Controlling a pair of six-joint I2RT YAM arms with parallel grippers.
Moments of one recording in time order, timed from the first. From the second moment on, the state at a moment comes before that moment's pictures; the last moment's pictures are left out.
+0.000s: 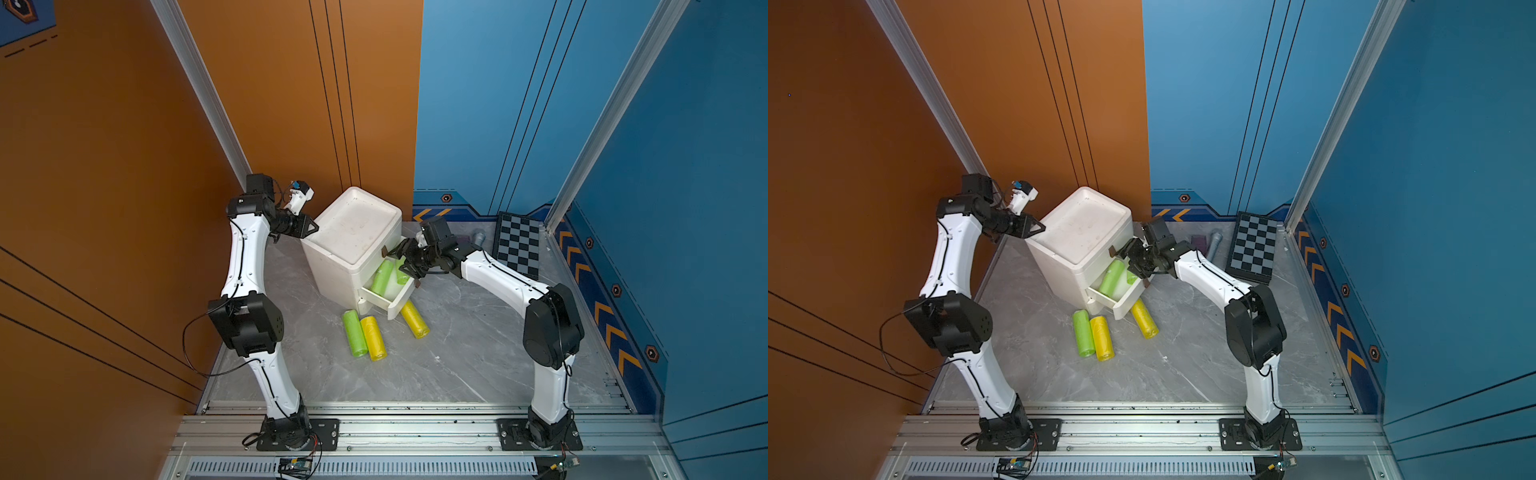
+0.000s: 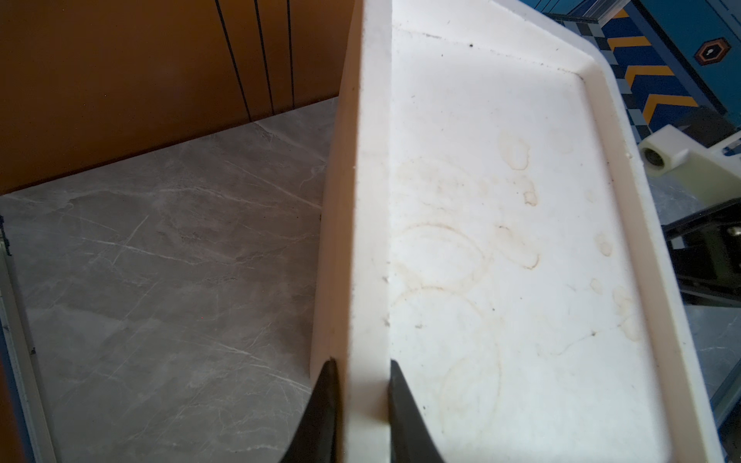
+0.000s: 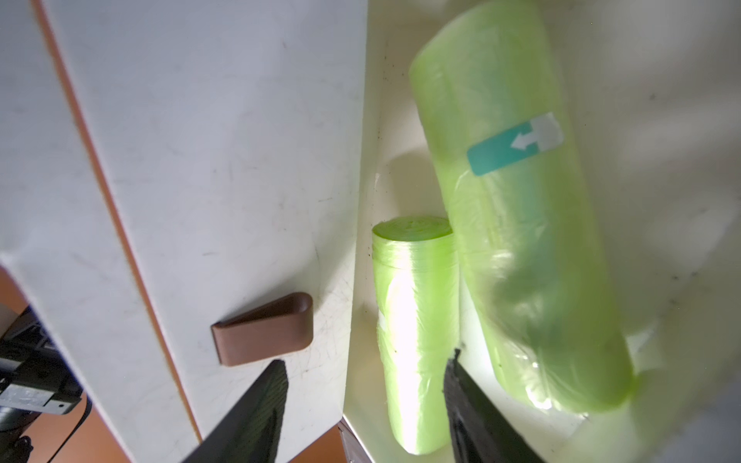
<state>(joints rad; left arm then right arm) 0.18 1.97 2.17 -1.20 0.56 0.40 0.58 1.95 1.67 -0.40 -0.40 1.18</state>
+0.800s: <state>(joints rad) 0.18 1.97 2.17 -1.20 0.56 0.39 1.06 1.84 1.63 -0.71 -0.07 0.59</state>
